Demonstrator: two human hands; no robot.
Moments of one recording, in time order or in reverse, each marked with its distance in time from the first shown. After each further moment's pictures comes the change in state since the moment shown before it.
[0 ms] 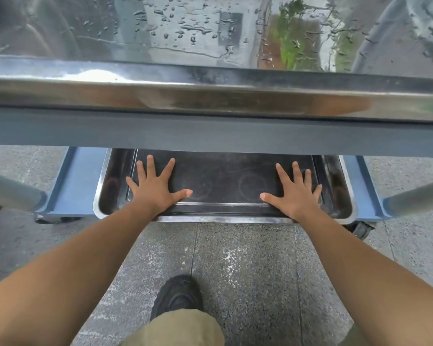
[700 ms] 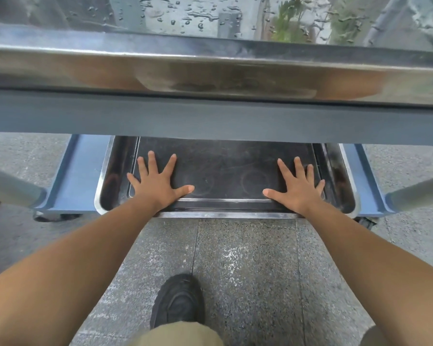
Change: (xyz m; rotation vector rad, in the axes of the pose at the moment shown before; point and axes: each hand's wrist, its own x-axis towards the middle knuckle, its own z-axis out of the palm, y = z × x) left_hand 0.001 0.004 -0.001 -0.011 -0.014 -0.007; right_hand 0.005 0.003 -0.006 0.012 -0.038 -0.020
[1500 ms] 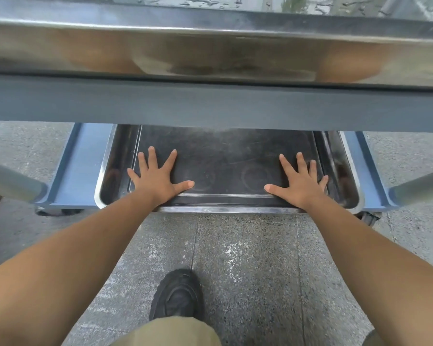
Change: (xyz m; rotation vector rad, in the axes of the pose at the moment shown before) left_hand 0.001 -0.001 0.001 0.003 -0.004 -0.001; right_hand -0.002 -0.001 -0.006 0.001 -0.019 0.007
